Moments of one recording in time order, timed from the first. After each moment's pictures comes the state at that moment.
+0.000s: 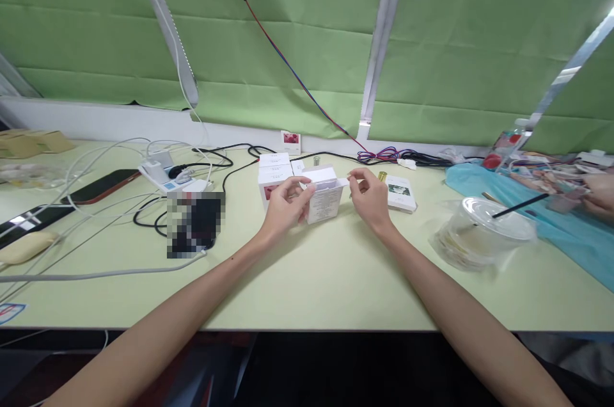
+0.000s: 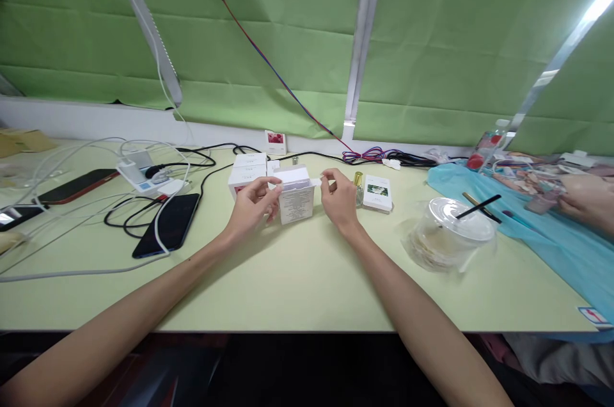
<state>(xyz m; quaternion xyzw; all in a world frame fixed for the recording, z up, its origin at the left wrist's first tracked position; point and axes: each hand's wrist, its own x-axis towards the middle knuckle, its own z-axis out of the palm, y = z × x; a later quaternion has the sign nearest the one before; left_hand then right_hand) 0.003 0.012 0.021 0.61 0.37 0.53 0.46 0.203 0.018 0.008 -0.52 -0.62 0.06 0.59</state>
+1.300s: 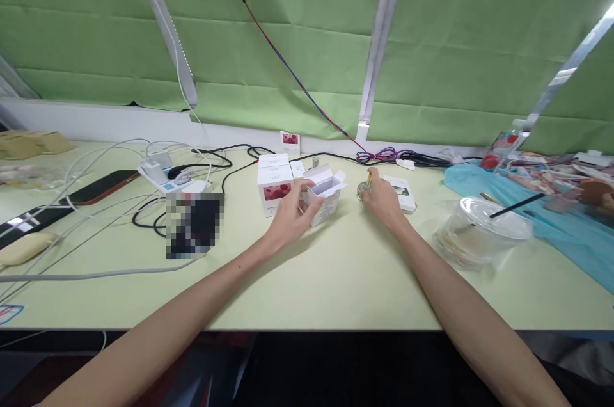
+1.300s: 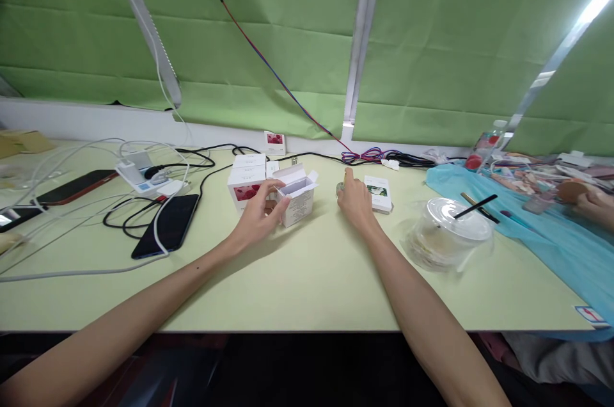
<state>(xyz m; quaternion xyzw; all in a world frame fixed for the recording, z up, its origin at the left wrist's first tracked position) 0.004 0.011 0.007 0.76 0.39 0.45 0.27 0.245 0.033 0.003 -0.74 -0.63 -0.05 0.23</state>
